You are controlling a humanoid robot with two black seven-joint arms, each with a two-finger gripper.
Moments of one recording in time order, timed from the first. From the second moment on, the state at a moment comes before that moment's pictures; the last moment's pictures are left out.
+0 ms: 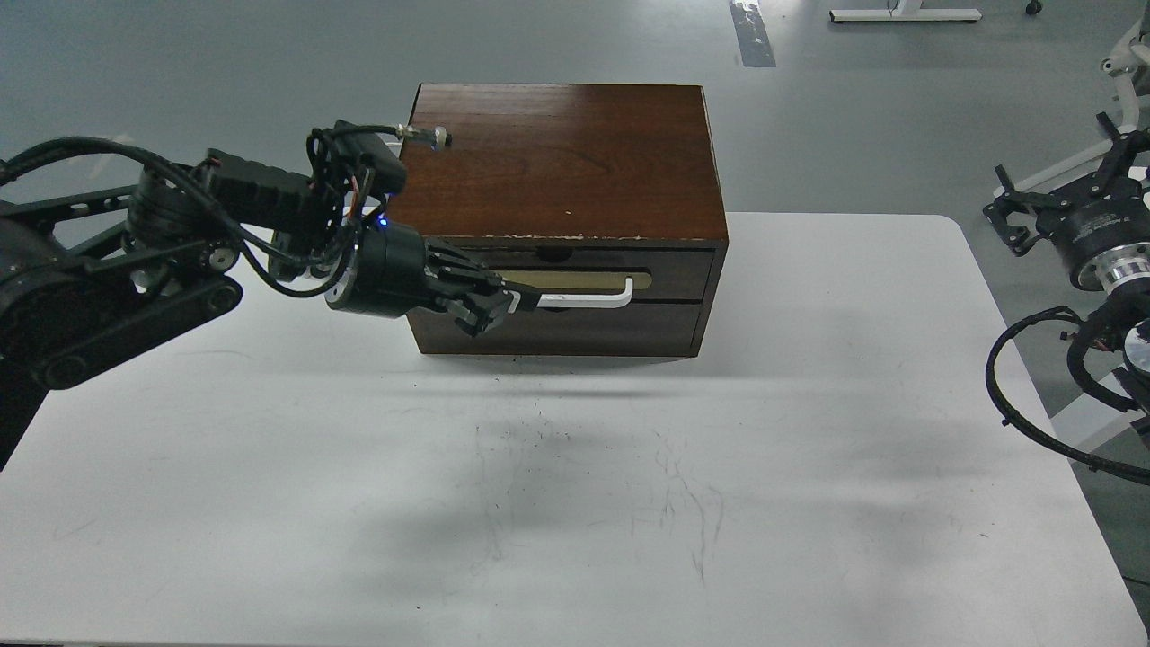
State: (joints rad) left arm -1.17 0.67 -0.35 -1.33 1.39 -0.49 -0.49; right arm 0.76 -0.53 0.67 0.47 0.46 0.49 0.19
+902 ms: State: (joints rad) left arm -0.95 0.55 -0.51 -0.42 -0.26 -0.49 -0.42; right arm 0.83 -0.47 0.72 0.47 0.46 0.49 0.20
